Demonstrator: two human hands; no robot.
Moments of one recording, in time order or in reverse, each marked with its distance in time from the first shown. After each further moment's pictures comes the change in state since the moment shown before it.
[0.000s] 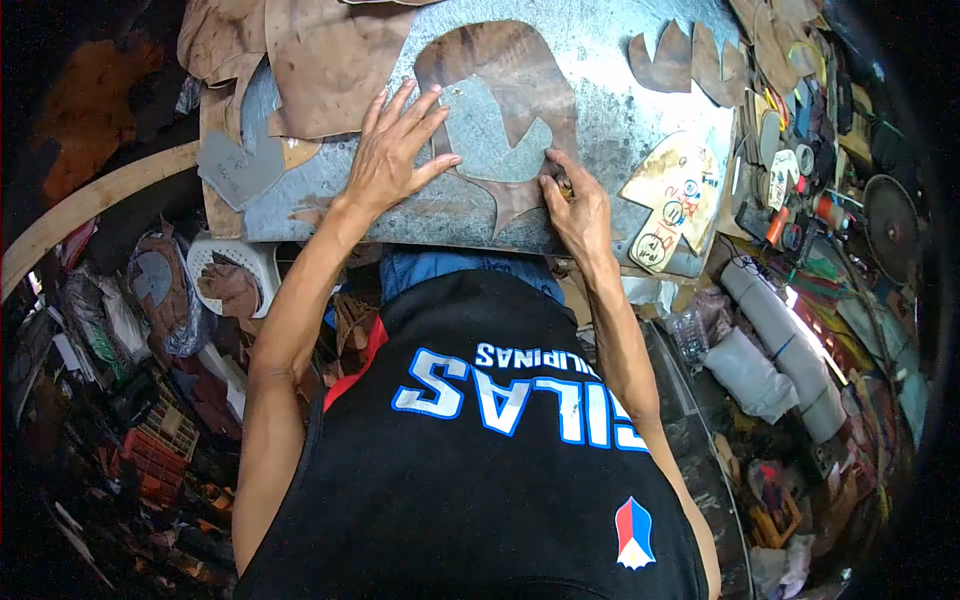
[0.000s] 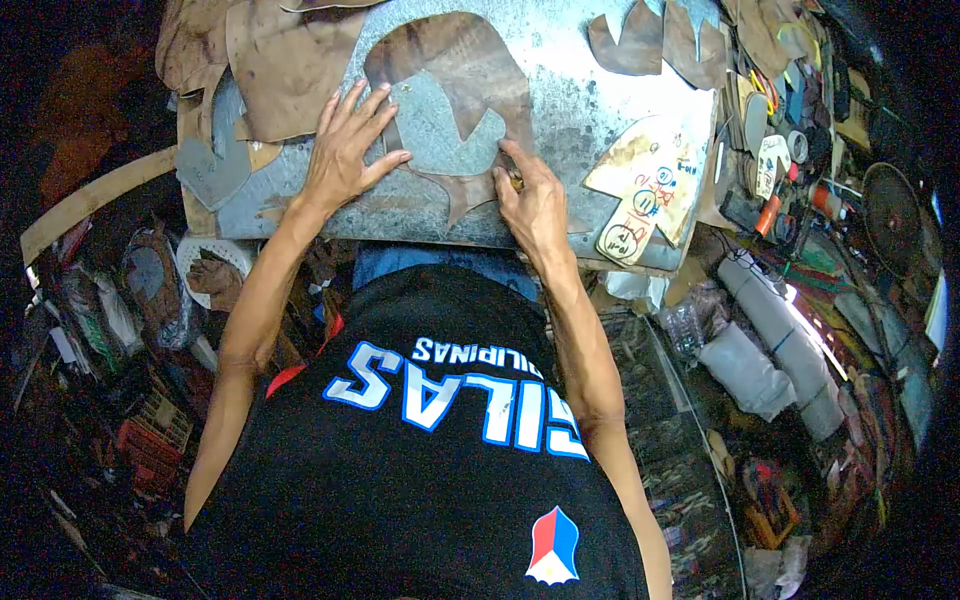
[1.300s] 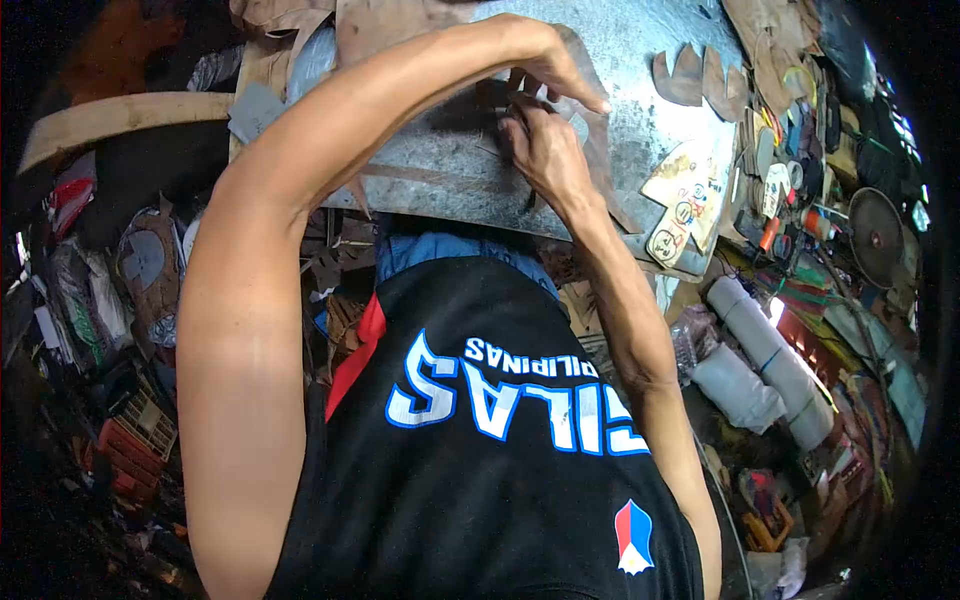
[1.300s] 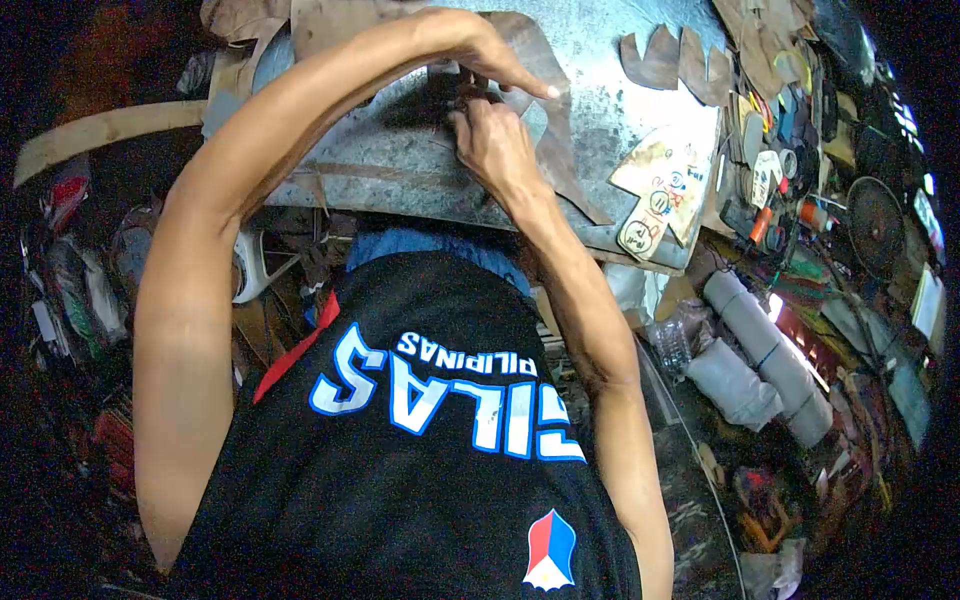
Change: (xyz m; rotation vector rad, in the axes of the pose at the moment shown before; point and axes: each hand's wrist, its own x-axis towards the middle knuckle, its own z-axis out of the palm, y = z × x) left_hand 0.157 0.043 -0.047 -0.230 -1.119 -0.236; right_hand 0.044 -0.078 0.055 -0.223 -0.137 -0.220
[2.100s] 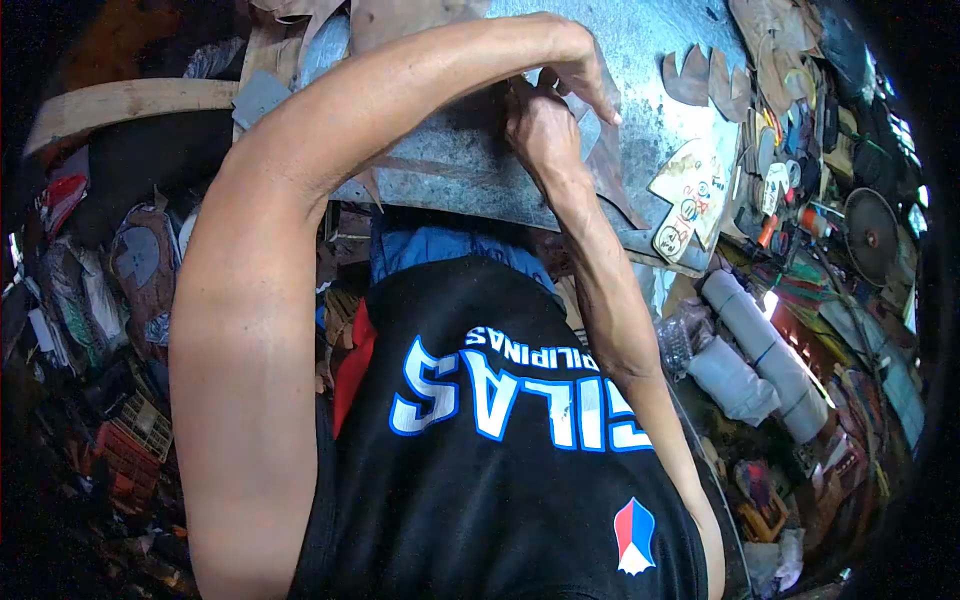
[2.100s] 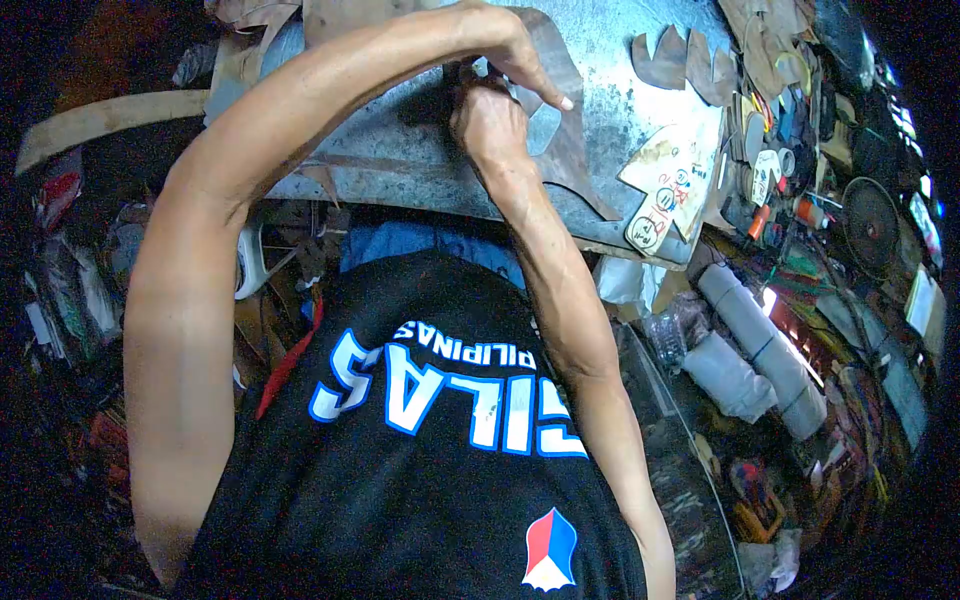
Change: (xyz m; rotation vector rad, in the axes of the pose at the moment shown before) left_hand 0.041 0.001 -0.003 0.176 -0.171 0.043; right_hand 0.024 -0.011 0.028 -0.208 0.117 -0.034
